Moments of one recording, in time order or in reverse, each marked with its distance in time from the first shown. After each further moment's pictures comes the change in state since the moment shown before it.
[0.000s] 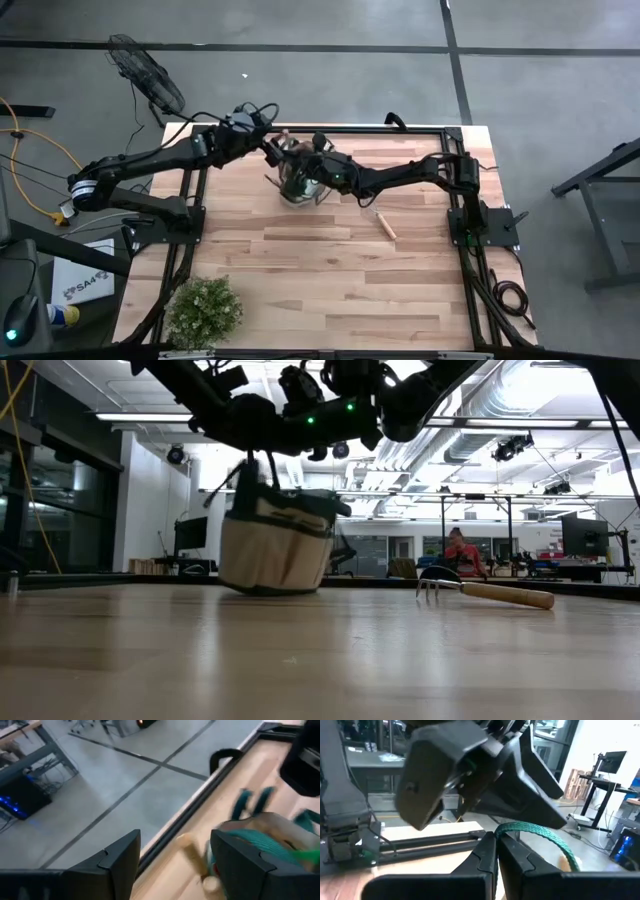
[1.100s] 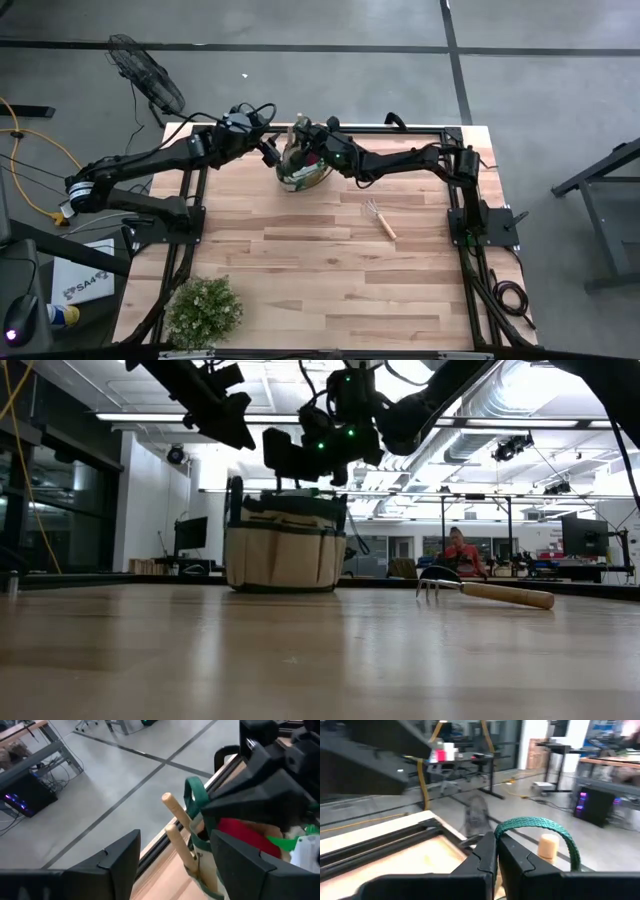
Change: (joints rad) left arm 0.000 -0.028 0.000 -0.036 -0.030 -0.001; right arm -0.143 0.003 -0.002 -0.084 0.090 0.182
